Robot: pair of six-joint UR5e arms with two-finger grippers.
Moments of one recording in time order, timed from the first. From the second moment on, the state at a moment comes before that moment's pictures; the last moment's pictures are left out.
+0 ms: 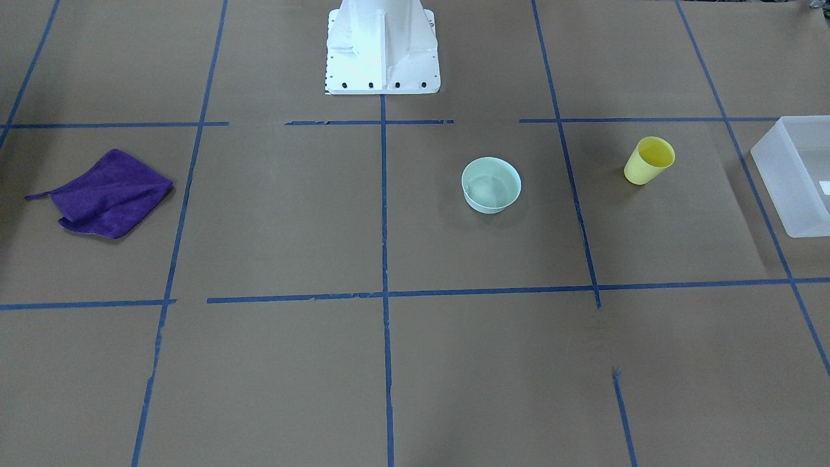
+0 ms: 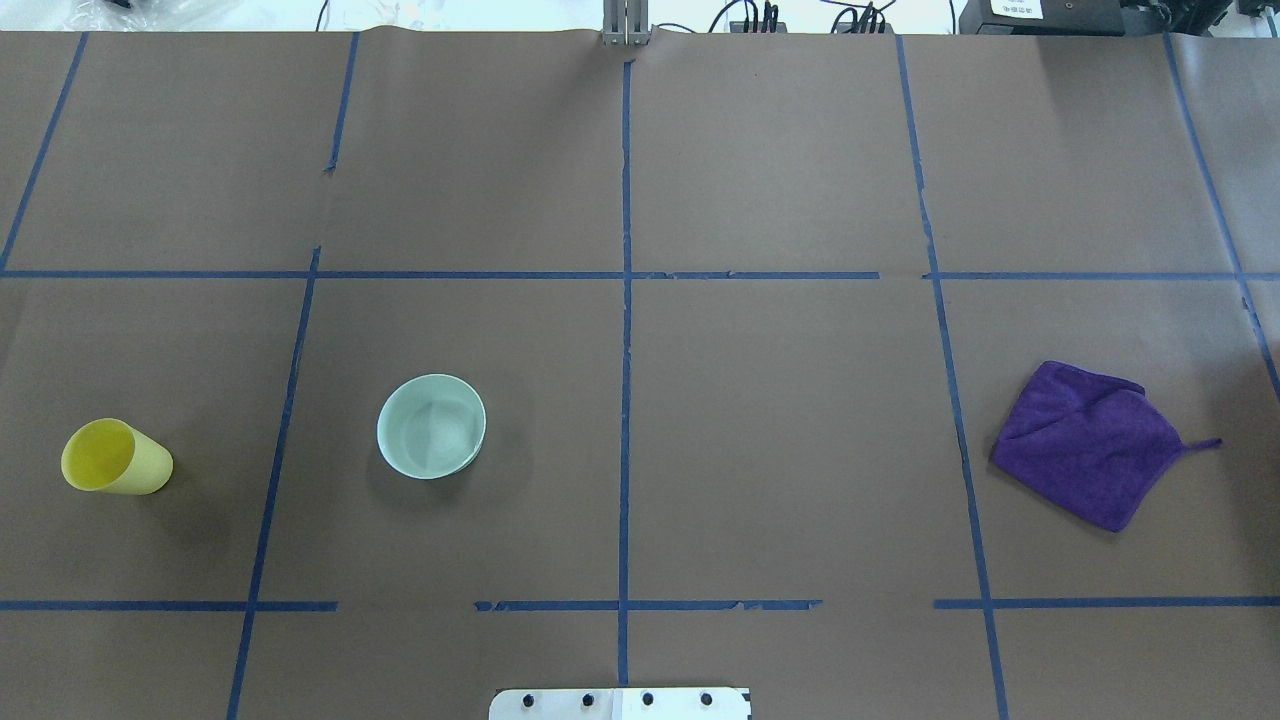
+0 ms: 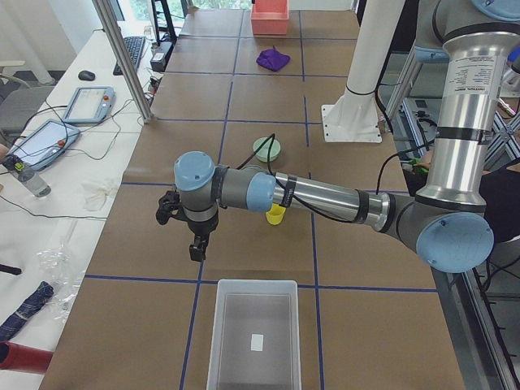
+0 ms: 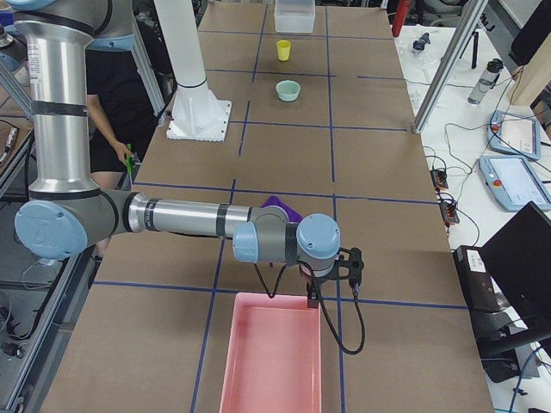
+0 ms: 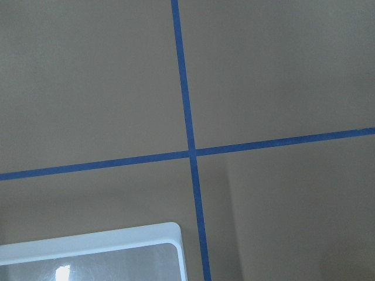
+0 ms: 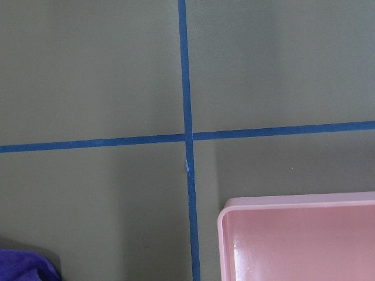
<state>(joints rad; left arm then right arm) -1.56 -1.65 -1.73 -1.51 -2.34 0.06 1.63 -1.59 1.56 -1.49 2.44 0.07</state>
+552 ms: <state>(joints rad) -1.54 -1.71 -1.84 -1.53 -2.37 0.03 1.63 -1.61 1.62 -1.49 2.45 0.08</state>
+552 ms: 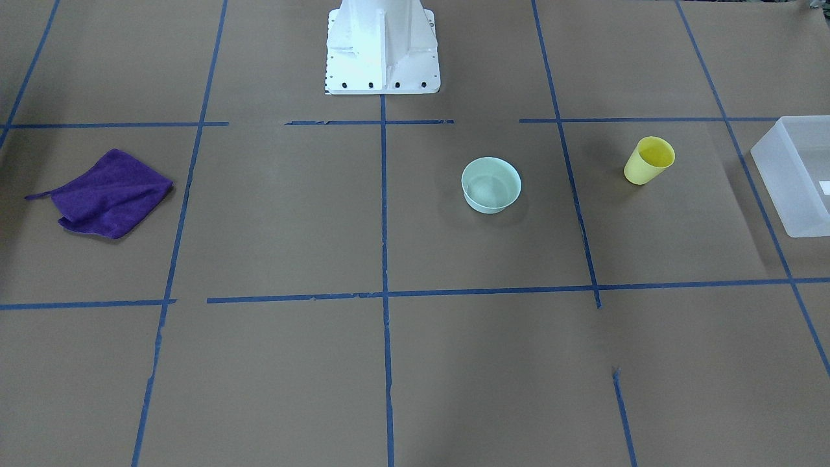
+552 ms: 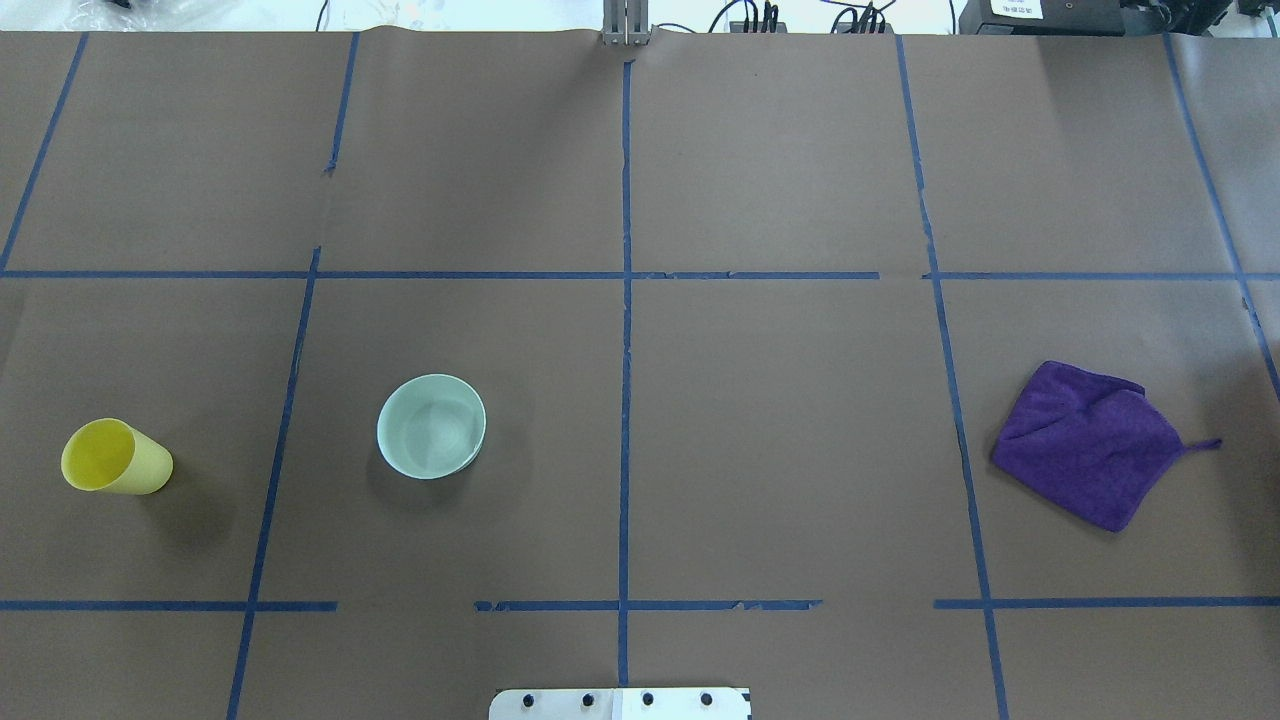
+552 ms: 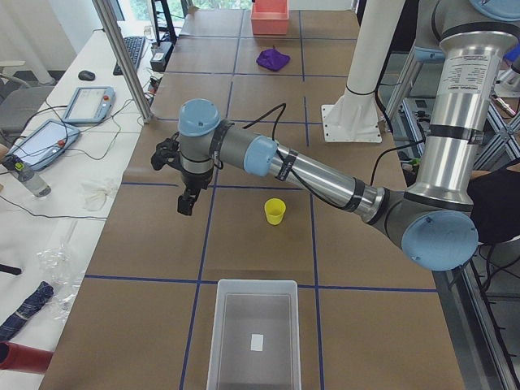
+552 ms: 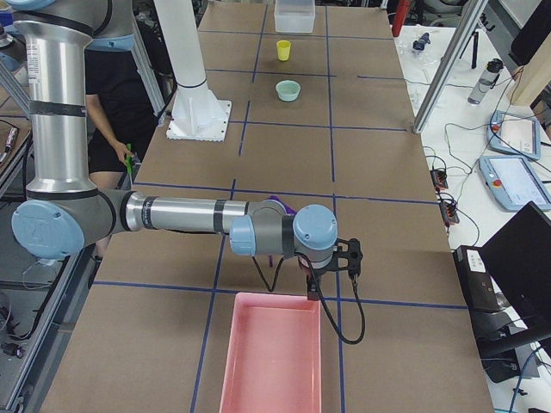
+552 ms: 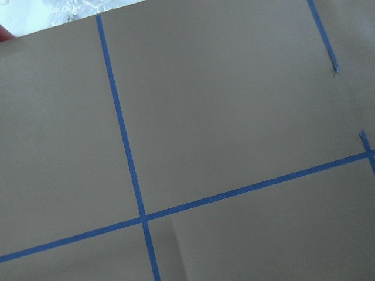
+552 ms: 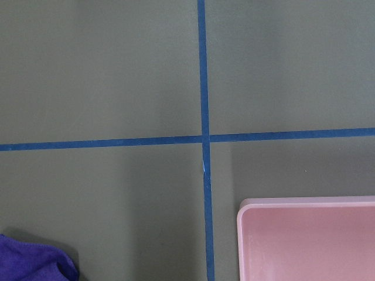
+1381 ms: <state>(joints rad) -1.40 -1.55 -1.94 -1.64 -2.33 -0.26 1.62 -1.60 1.64 -1.49 2.44 0.07</state>
